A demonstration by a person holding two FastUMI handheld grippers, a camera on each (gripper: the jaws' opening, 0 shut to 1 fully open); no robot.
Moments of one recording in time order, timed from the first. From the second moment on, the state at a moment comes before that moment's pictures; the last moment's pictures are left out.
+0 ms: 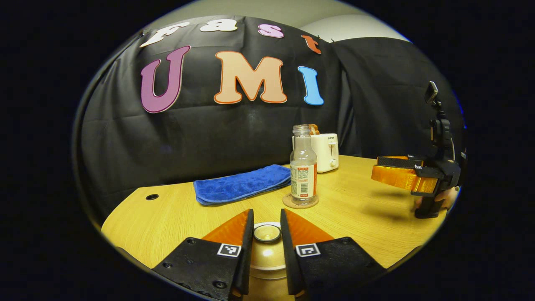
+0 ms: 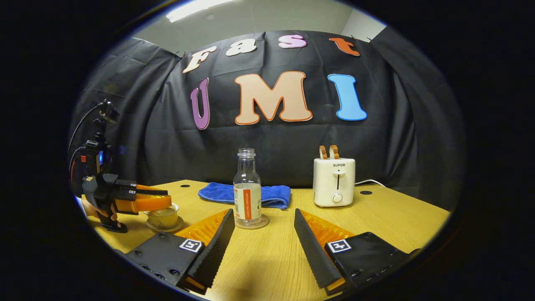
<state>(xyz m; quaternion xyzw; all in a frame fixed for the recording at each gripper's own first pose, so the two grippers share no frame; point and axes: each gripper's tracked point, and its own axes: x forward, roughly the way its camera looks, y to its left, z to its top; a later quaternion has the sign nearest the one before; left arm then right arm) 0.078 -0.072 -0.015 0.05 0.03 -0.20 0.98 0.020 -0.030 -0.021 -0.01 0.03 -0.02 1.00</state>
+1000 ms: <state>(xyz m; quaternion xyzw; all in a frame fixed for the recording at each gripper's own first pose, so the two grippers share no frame) 0.017 0.023 0.000 0.01 -0.01 0.00 1.00 0.005 -0.059 -0.018 -0.01 0.03 -0.11 0.99</state>
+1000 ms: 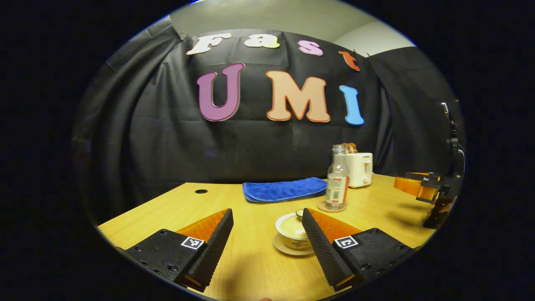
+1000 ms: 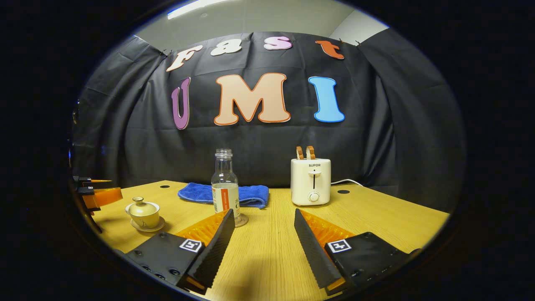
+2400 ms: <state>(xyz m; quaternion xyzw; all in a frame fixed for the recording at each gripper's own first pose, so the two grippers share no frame) 0.007 0.060 0.000 0.01 -0.02 0.09 1.00 -0.002 -0.068 -0.017 -0.01 0.03 -0.13 0.99</state>
